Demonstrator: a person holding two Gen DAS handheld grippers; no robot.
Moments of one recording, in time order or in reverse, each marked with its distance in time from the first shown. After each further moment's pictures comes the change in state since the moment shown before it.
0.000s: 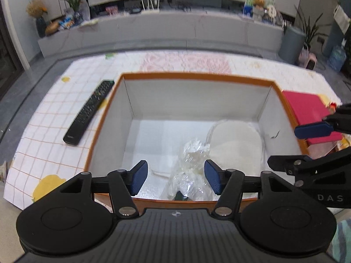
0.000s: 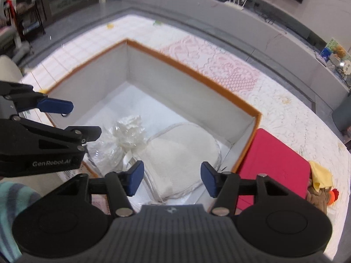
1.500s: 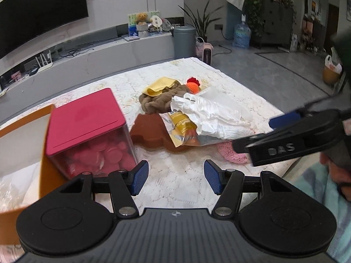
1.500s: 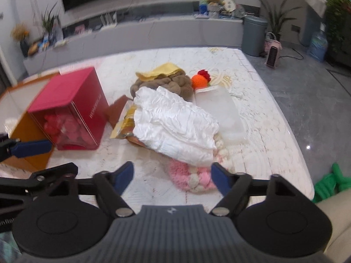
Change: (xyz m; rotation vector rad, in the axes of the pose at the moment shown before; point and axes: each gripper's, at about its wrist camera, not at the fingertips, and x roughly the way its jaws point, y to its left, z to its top) left arm 0.007 -0.283 -0.068 0.404 -0.163 -0.333; right arm -0.068 -0.209 -0.255 0.552 -0.144 -0.248
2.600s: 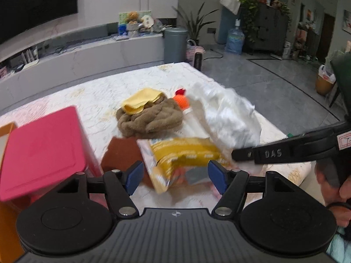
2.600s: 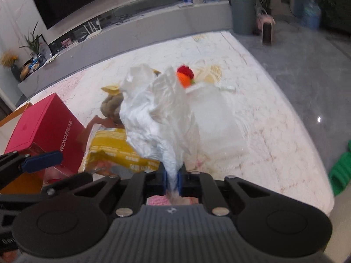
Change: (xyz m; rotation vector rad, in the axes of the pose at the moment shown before) left arm 0.054 -0.006 0.038 -0.020 -0.022 -0.085; right arm 0.050 -0.055 0.026 0.226 0.041 0.068
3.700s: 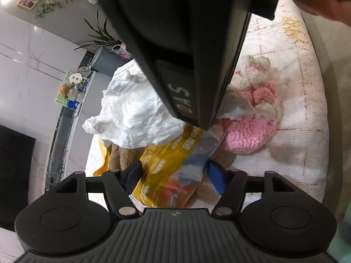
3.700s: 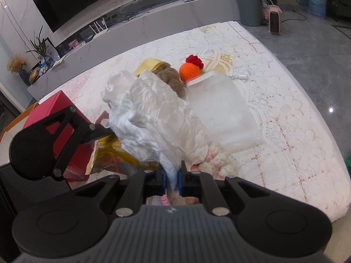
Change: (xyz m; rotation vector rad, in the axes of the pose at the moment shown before) left arm 0.094 -0.084 -0.038 1.007 0.111 0.193; right arm 0.011 -0.004 -0.005 0.024 0.016 0.079
